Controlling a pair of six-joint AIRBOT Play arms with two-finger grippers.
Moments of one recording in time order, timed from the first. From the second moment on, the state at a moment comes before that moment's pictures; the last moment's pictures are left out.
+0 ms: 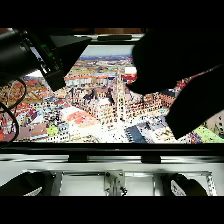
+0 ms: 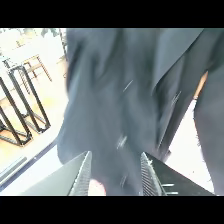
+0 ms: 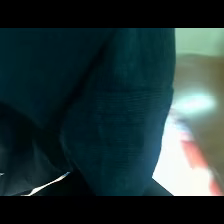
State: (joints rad) left arm -0.67 -0.97 1.59 1.18 -0.71 -1.01; right arm -0.07 -0.99 1.90 -2.01 1.37 1.67
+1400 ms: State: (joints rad) left arm -0.64 -1.04 1.59 1.29 -0.64 -1.13; right arm -0.82 -1.31 2.09 -1.18 1.43 1.45
